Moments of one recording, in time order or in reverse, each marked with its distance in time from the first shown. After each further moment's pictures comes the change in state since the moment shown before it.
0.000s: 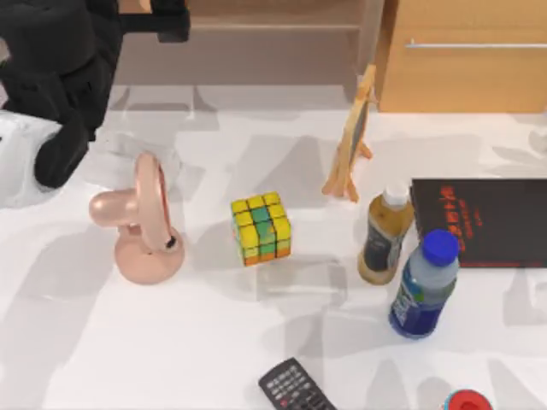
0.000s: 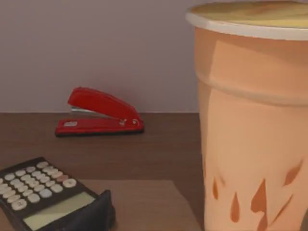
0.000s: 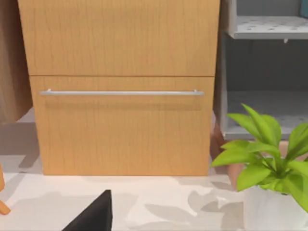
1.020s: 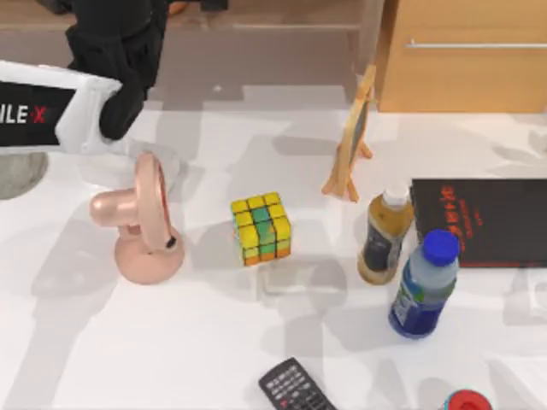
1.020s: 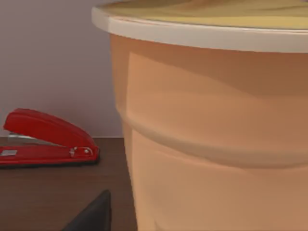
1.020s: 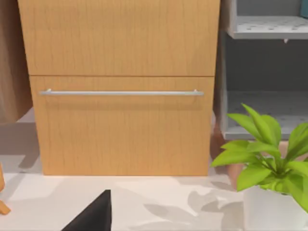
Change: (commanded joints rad) left arm -0.016 0.287 0.286 0.027 -0.001 -0.001; right arm 0.000 0.000 0.000 0.000 0.000 0.000
